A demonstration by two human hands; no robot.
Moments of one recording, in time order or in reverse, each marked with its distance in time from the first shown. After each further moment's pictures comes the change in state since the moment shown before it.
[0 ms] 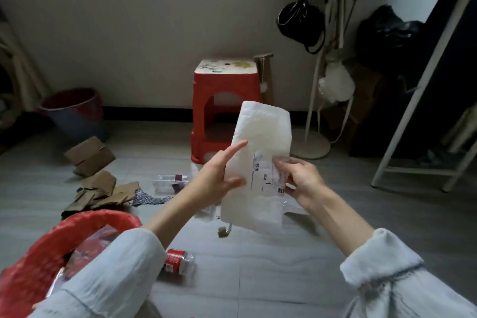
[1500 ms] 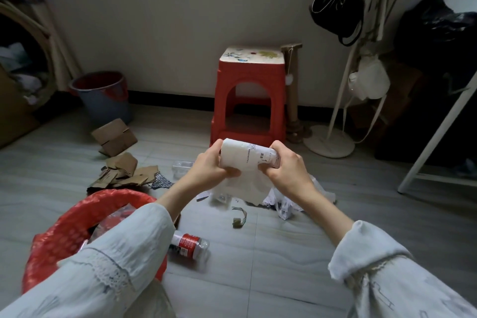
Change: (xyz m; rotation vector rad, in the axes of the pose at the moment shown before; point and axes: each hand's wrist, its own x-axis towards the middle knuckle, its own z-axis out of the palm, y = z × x) left_hand -0.003 -0.046 -0.024 -0.040 0.136 -0.243; right_hand 0.006 0.020 0.050 -0.888 -0.111 -0.673
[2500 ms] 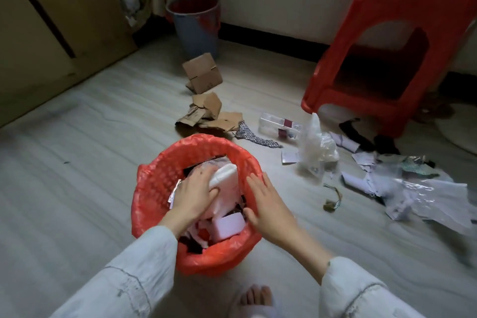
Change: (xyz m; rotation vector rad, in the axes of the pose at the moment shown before) left_hand -0.095 -0.263 -0.093 0.612 0.193 -0.499; right_hand -0.035 -0.035 0.285 -0.203 -0.693 -0.273
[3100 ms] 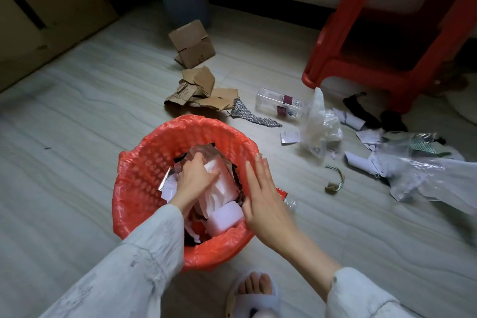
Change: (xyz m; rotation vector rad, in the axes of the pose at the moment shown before) left_hand 0.042 -0.007 0.048 -0.284 -0.127 -0.352; right_hand 0.005 0.009 0.026 0.088 0.067 0.024
